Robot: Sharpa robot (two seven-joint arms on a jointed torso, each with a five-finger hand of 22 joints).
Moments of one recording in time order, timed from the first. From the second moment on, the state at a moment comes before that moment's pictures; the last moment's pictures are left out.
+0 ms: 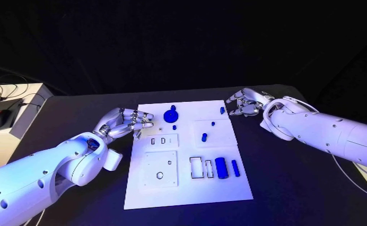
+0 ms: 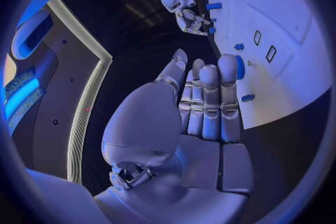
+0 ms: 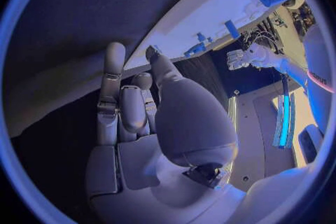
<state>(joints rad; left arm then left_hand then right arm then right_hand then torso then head) 0.84 -0.94 0.26 1.55 -0.54 -0.22 0.30 1.39 0.00 0.00 -0.15 0.05 1.06 0.13 0.09 0.07 1.16 0.04 0.47 0.27 1.26 -0.03 0.92 0.87 0.15 1.18 -0.03 0.89 0.75 1.17 -0.74 -0.11 1.02 -1.19 -0.40 0.25 1.36 -0.04 0.01 -0.15 0.29 0.99 0.15 0.06 0.06 1.16 0.03 0.93 0.97 1.44 -0.04 1.26 1.05 0.13 1.47 -0.06 0.13 1.04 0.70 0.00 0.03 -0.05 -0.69</state>
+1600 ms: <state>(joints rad) 0.83 -0.94 0.26 1.55 -0.56 -0.21 0.29 1.38 0.00 0.01 -0.14 0.05 1.06 0.13 0.09 0.07 1.15 0.04 0.43 0.22 1.28 -0.03 0.89 0.89 0.16 1.17 -0.02 0.92 0.80 1.17 -0.69 -0.11 1.01 -1.19 -0.32 0.19 1.28 -0.04 0.03 -0.09 0.40 0.98 0.14 0.06 0.06 1.11 0.04 0.87 0.93 1.46 -0.03 1.35 1.29 0.16 1.46 -0.04 0.33 0.79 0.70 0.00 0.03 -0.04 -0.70</state>
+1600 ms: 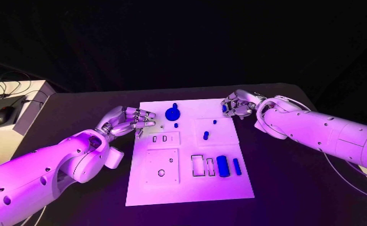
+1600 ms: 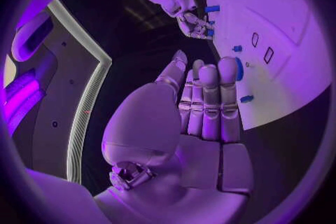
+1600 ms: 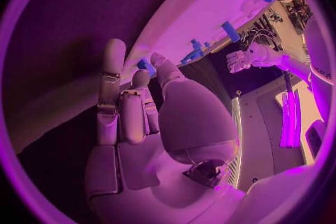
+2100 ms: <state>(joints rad) 0.83 -0.94 0.26 1.55 -0.56 -0.21 0.28 1.38 0.00 0.01 -0.14 0.05 1.06 0.13 0.09 0.07 1.15 0.04 0.43 0.22 1.28 -0.02 0.89 0.89 0.16 1.17 -0.02 0.92 0.79 1.17 -0.69 -0.11 1.01 -1.19 -0.32 0.19 1.25 0.00 0.07 -0.11 0.40 0.99 0.13 0.06 0.06 1.11 0.04 0.87 0.94 1.46 -0.03 1.35 1.28 0.16 1.46 -0.04 0.34 0.77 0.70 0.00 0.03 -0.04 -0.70</state>
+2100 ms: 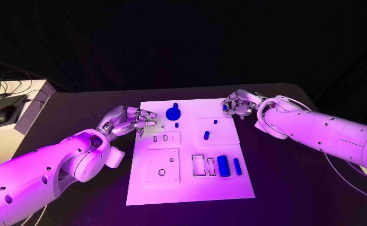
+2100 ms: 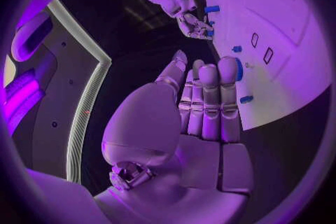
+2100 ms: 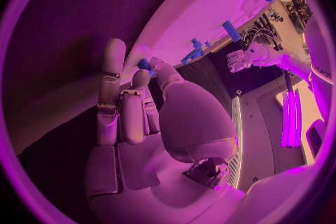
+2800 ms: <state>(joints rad) 0.83 -0.94 0.26 1.55 -0.56 -0.21 0.28 1.38 0.00 0.01 -0.14 0.05 1.06 0.13 0.09 0.07 1.15 0.04 0.42 0.21 1.28 -0.02 0.88 0.89 0.16 1.17 -0.02 0.91 0.79 1.17 -0.69 -0.11 1.01 -1.18 -0.32 0.19 1.25 0.02 0.09 -0.11 0.37 1.02 0.12 0.06 0.06 1.11 0.04 0.87 0.94 1.46 -0.03 1.35 1.28 0.17 1.46 -0.04 0.34 0.77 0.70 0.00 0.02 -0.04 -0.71</state>
